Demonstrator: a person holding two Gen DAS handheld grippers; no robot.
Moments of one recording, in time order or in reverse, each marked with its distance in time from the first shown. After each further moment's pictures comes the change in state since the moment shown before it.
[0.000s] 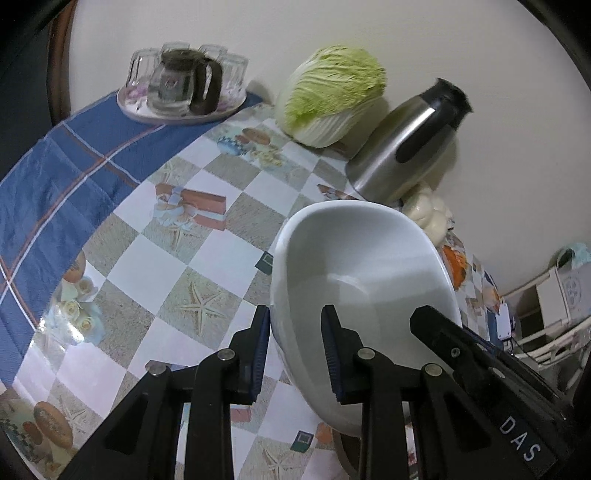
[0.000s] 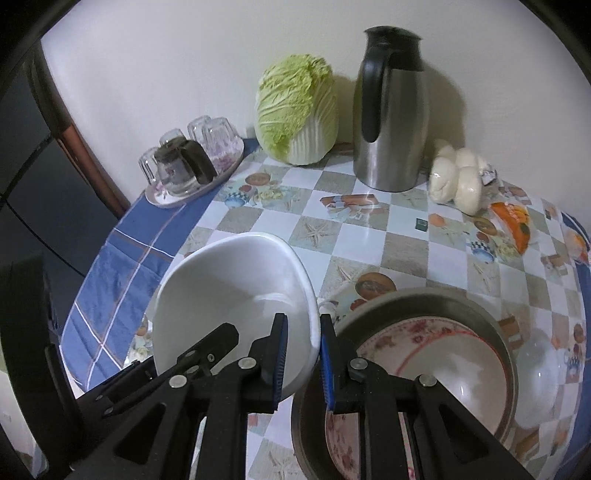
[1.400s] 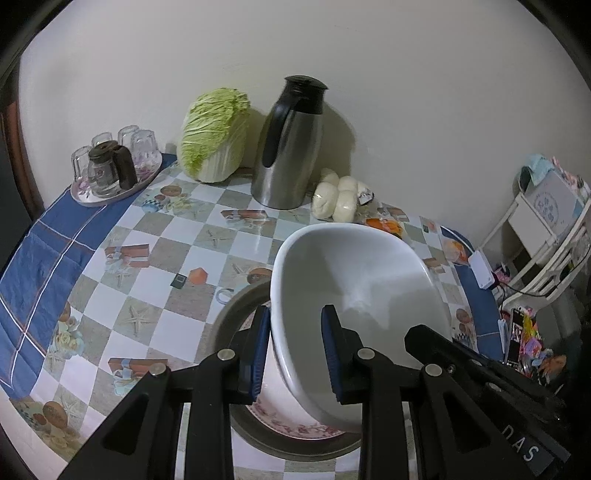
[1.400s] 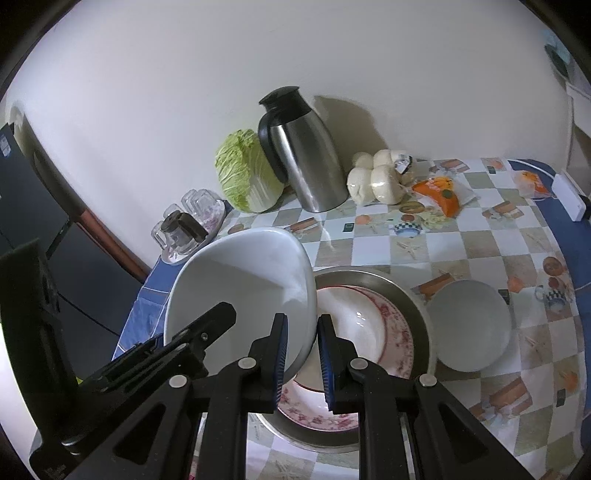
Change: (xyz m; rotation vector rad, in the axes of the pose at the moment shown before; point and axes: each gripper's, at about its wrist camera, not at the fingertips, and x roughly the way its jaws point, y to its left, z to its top) left arm -0.052 -0.143 -0.058 0.307 -0.107 0.009; right arm -0.111 -0.133 -0.068 0.228 -0.177 0.137
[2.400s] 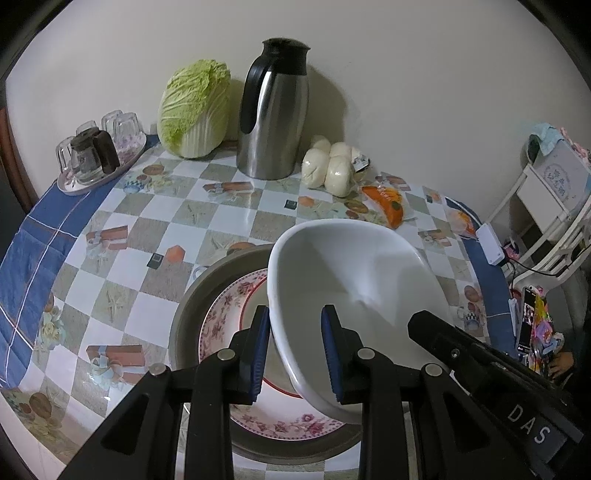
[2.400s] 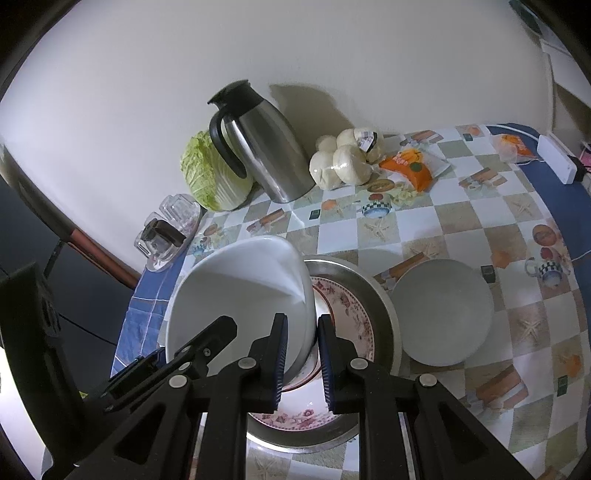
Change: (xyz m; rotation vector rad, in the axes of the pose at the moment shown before) left arm 0.040 -0.027 -0.011 0.027 0.095 0.032; right arm 0.017 -0.053 0.000 0.100 0.050 -0.007
